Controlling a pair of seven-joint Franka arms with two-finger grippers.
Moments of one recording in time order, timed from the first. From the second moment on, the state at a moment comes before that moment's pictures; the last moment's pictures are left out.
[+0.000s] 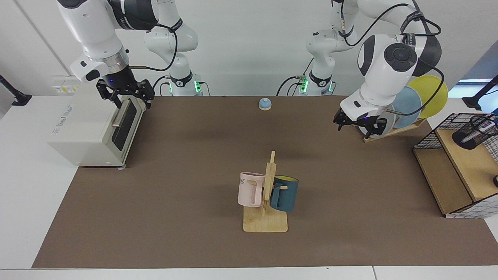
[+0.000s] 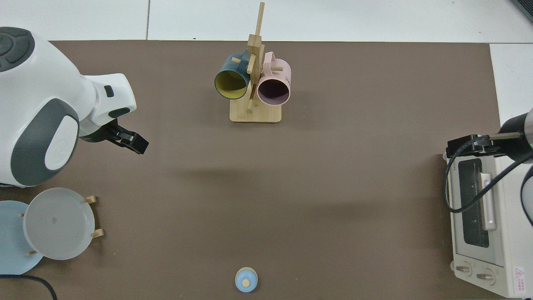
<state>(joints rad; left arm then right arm) 0.14 0.18 -0.37 -1.59 0.12 1.64 0.18 0.06 -0.05 -0.05 -1.69 -0.03 1.61 0.02</state>
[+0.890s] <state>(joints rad) 0.14 0.11 -0.39 -1.58 0.09 1.64 0.05 0.06 -0.05 -0.05 -1.69 -0.03 1.61 0.02</state>
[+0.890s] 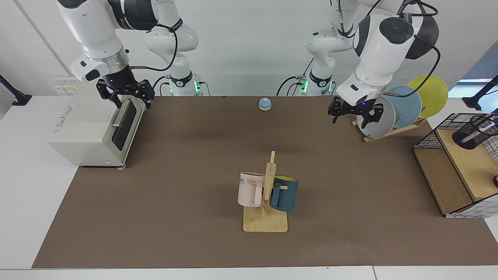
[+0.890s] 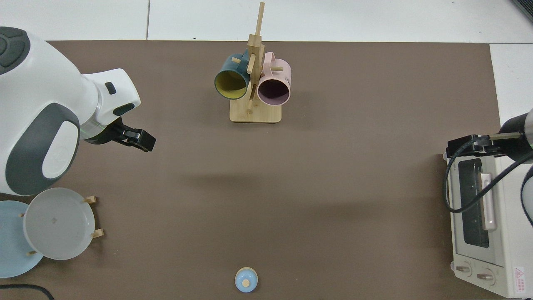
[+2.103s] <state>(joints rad) 0.11 -0.02 -0.17 -1.62 0.01 1.57 0.06 0.06 -0.05 -0.05 -1.69 -0.03 1.61 0.02</state>
